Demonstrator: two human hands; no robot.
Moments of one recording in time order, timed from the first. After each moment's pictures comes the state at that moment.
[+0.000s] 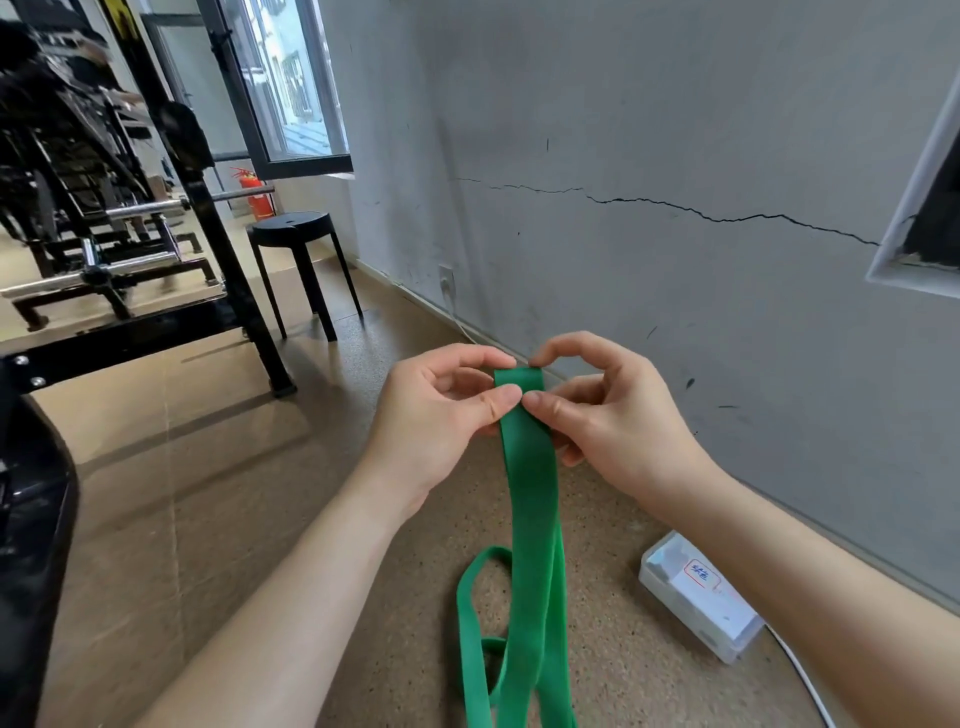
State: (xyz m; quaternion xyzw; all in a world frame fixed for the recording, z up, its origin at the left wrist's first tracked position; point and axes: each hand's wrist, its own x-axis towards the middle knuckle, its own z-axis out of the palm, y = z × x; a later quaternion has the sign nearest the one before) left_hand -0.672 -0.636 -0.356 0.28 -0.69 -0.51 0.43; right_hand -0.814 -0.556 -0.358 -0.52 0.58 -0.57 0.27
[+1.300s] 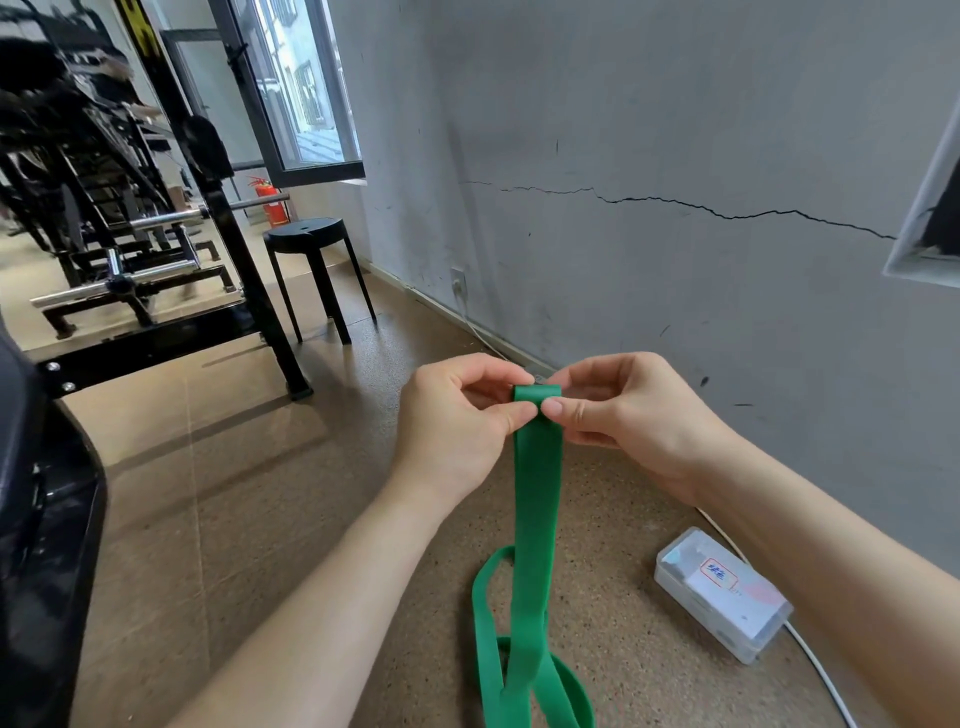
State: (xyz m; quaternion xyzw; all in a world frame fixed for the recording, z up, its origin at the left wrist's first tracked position) left_hand -0.675 -0.625 -0.358 0.34 -0.73 -0.39 0.45; right_hand -0.826 -0.559 -0.358 -0.48 0.58 -0.54 0.38
